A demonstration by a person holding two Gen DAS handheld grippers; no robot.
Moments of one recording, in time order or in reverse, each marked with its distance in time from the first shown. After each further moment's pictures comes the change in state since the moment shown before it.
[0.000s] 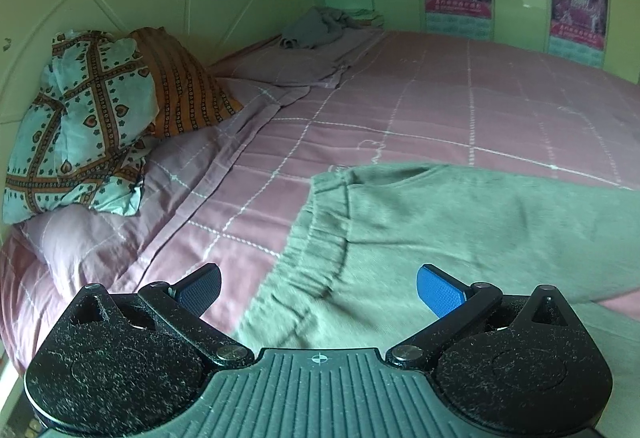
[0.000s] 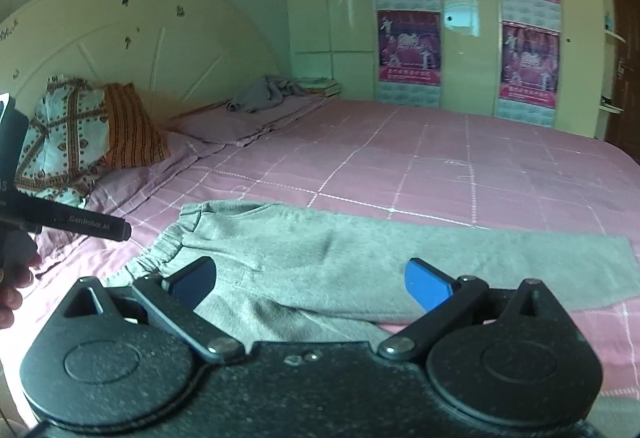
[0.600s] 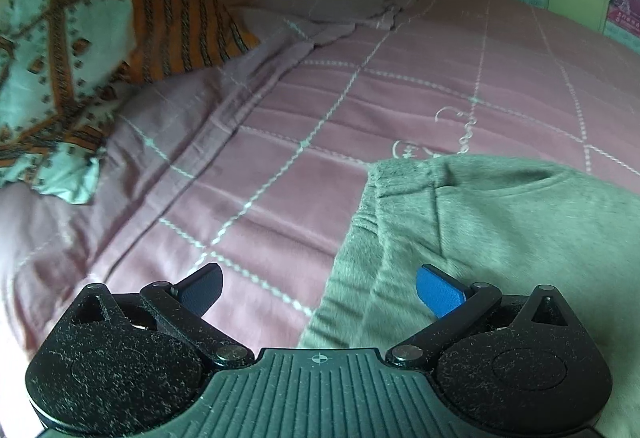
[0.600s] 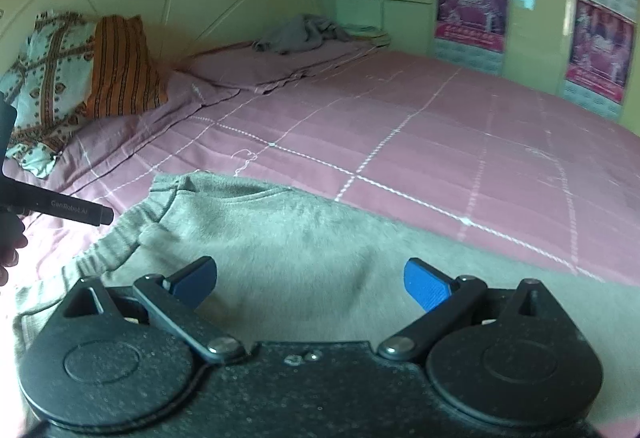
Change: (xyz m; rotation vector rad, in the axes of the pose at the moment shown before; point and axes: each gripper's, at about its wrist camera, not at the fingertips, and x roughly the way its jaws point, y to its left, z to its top) left arm 0.190 0.027 0.033 -0.099 0.165 0.013; right arm 0.188 0.001 0.038 -0.111 0.162 0.103
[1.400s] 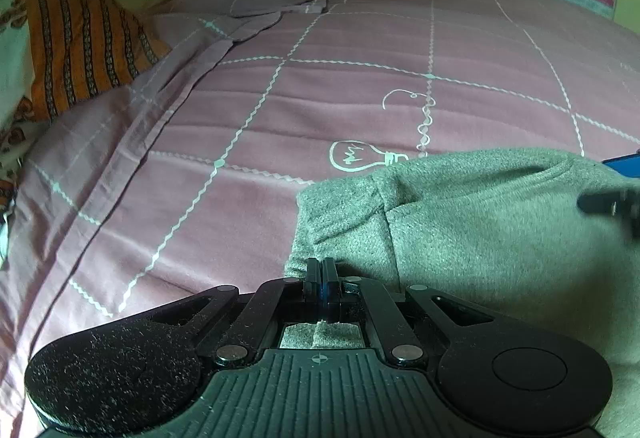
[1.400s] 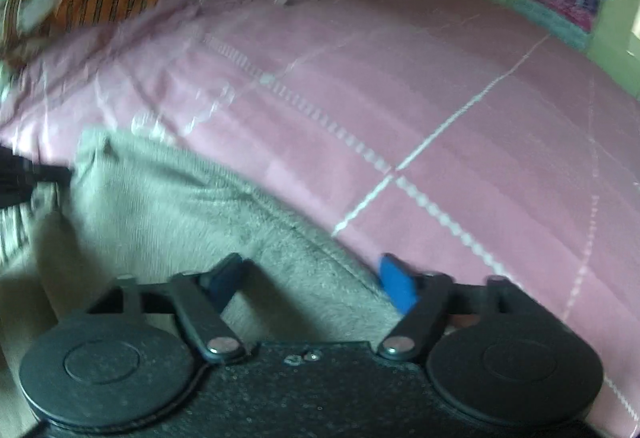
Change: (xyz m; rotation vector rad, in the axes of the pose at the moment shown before) left arm 0.056 -0.041 0.012 0.146 -0.006 -0.120; right arm 0.171 -0.018 0.041 -0.205 0.281 0.105
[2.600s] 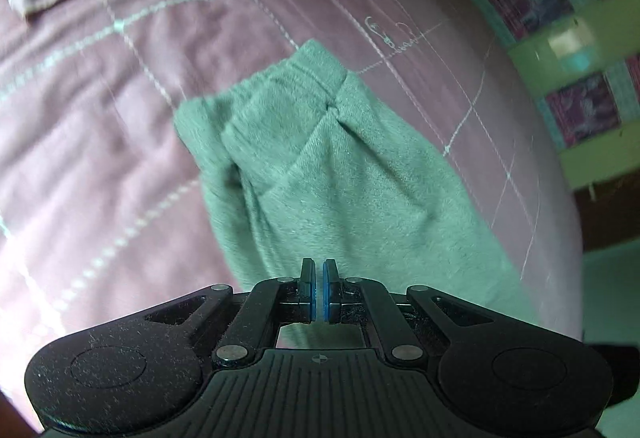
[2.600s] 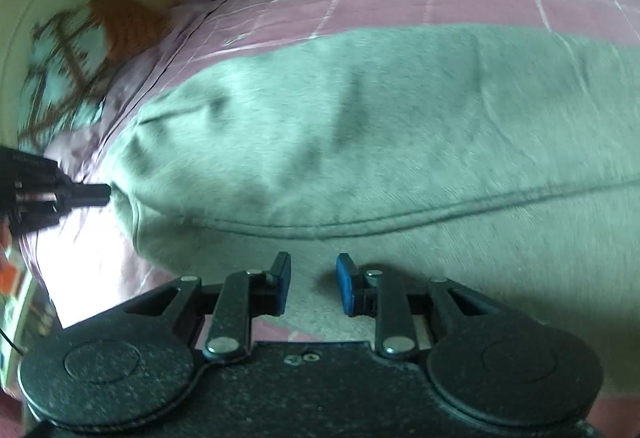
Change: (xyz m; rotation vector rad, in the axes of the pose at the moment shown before) left arm -0.163 0.082 -0.190 -0.694 0.252 -0.454; right arm -0.223 0.129 -0.264 0.592 -0.030 0.098
